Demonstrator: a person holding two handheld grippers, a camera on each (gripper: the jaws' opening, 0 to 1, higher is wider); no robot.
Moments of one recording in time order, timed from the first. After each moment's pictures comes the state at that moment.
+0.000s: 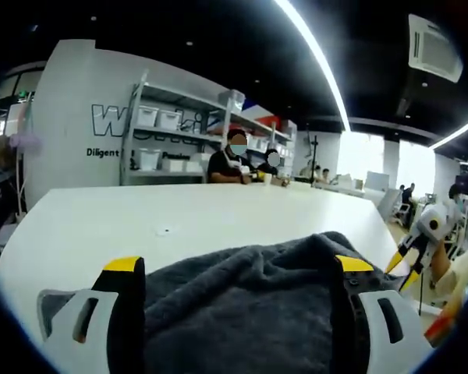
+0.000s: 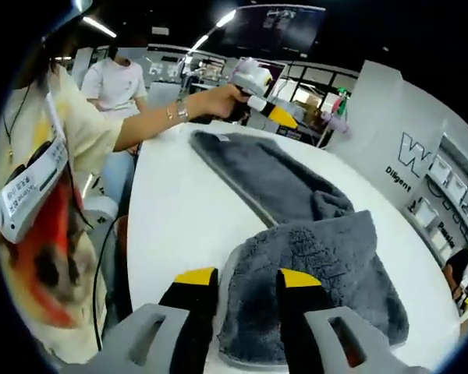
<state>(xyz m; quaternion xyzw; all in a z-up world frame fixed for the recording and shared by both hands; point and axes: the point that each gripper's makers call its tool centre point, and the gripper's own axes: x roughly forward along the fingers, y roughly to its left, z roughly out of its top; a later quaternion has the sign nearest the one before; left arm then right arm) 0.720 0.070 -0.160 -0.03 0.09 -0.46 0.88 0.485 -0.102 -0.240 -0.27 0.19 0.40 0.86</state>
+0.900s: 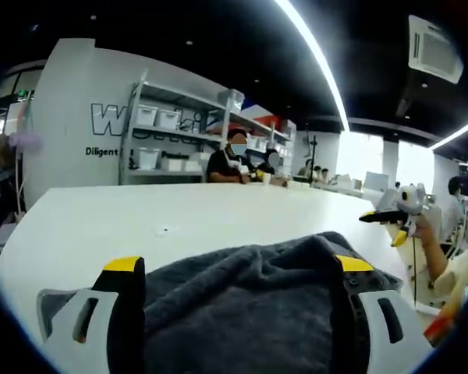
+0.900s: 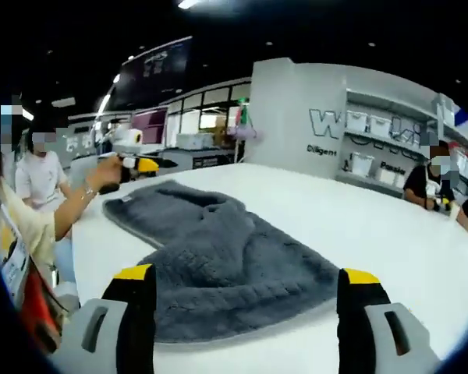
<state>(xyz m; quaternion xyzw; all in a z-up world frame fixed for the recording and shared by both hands) 0.723 0.069 -0.157 -0.03 0.10 -0.46 0.88 0.547 -0.250 -0.193 -0.03 0.16 0.19 0.97</state>
